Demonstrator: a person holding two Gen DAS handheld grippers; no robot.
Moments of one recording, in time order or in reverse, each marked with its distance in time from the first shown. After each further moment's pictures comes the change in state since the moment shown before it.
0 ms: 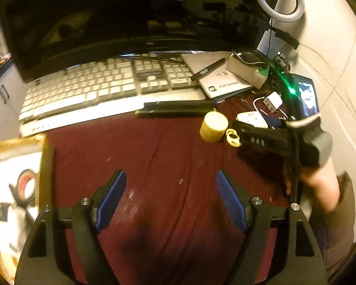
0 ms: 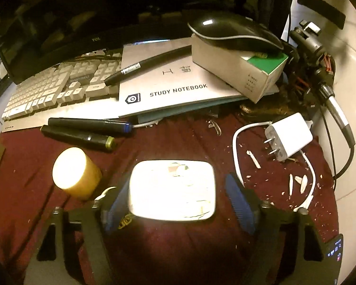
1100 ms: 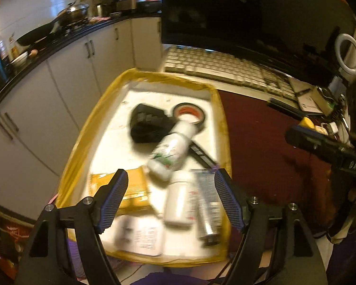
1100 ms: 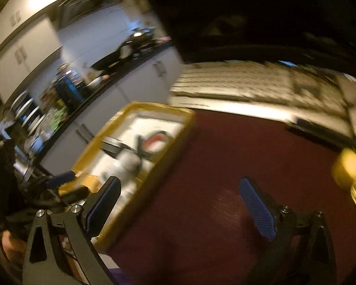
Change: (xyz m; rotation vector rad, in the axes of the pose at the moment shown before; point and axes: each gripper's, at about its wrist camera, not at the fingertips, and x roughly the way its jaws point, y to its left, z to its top) left arm -0.115 0.165 -0.122 -0.320 -0.055 0.296; right arm -0.100 0.196 -0.048 -0.205 -0.004 0.677
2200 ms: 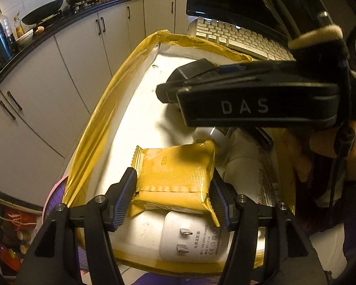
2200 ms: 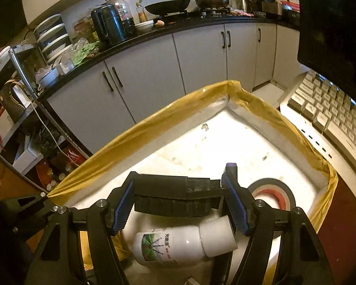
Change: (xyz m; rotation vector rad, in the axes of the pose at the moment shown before) left arm 0.039 0.055 -0.028 -0.054 0.110 0.048; right arm 0.157 0.148 0.036 -0.432 0.227 0.134
